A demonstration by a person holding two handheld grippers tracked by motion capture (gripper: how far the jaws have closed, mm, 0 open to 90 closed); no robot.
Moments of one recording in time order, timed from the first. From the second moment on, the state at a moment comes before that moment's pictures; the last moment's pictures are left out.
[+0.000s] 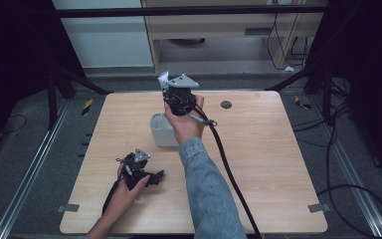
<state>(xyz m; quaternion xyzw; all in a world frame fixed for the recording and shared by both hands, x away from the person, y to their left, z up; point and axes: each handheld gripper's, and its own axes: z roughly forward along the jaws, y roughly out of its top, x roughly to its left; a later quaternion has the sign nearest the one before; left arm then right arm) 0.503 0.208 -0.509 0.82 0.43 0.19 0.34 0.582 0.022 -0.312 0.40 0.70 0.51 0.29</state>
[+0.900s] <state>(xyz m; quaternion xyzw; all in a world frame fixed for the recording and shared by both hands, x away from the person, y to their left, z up) 0.503 0.208 -0.509 0.82 0.43 0.19 0.34 0.591 0.027 -0.364 0.42 0.72 0.48 0.28</state>
